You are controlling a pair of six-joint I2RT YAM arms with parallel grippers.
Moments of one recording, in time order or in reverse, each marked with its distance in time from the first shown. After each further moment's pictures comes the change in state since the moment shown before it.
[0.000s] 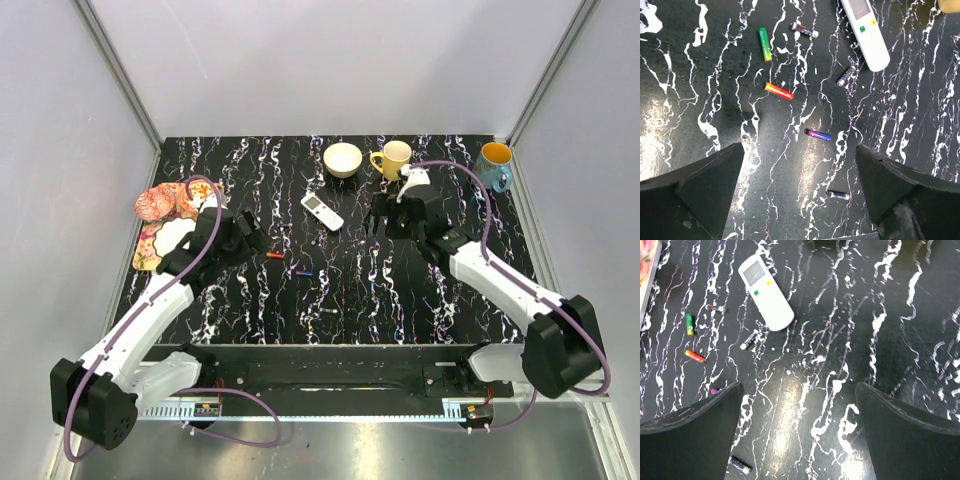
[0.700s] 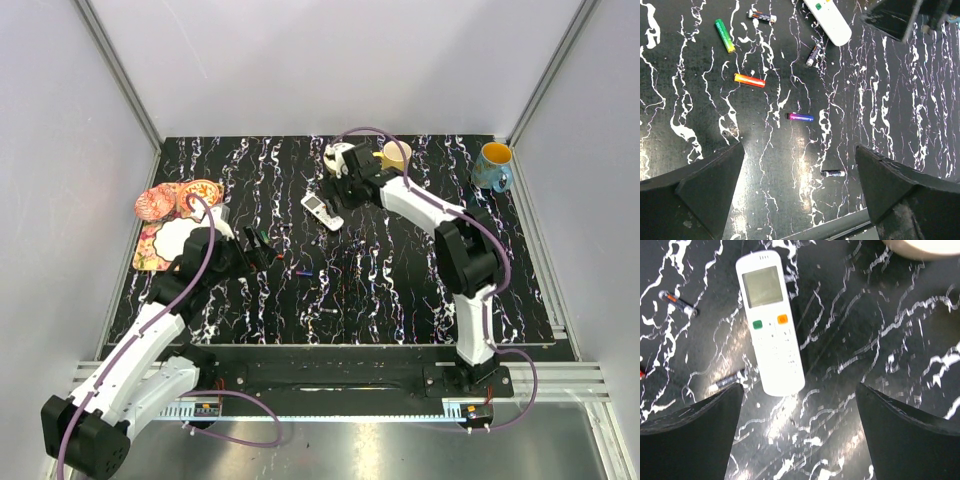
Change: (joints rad) left arm -0.003 -0.206 -0.166 0.114 0.164 0.100; right arm 0.043 0.739 0.729 -0.295 -0.140 -0.389
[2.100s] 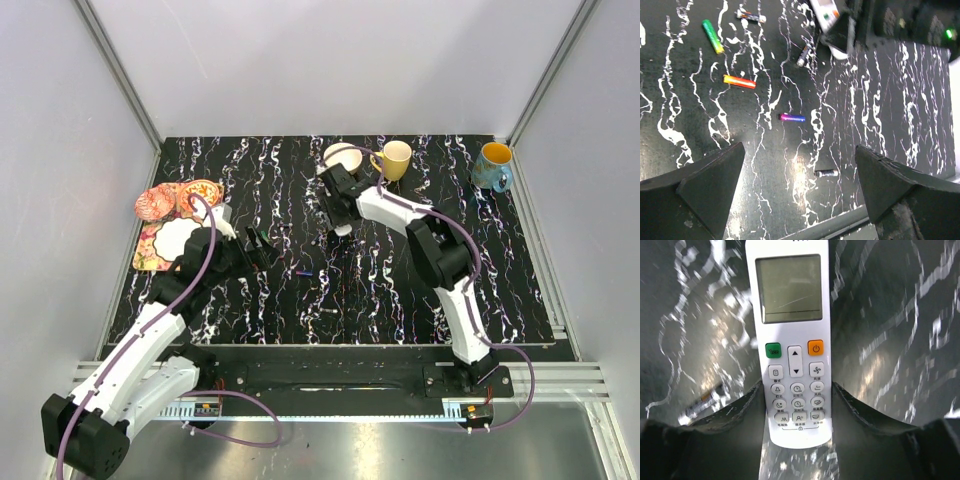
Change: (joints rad) left arm -0.005 0.003 -0.008 0.036 0.043 0.000; right arm 0.083 0.245 0.163 -0.080 0.192 0.089
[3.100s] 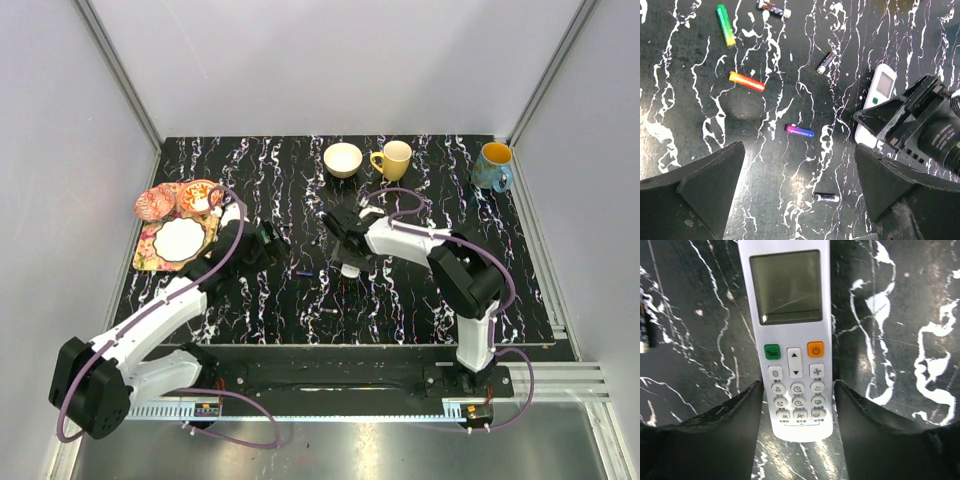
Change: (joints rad) left arm -0.144 0.220 0.031 0.055 -0.267 -0.198; right arm 0.139 -0.330 -0.471 -0.124 0.212 0.946
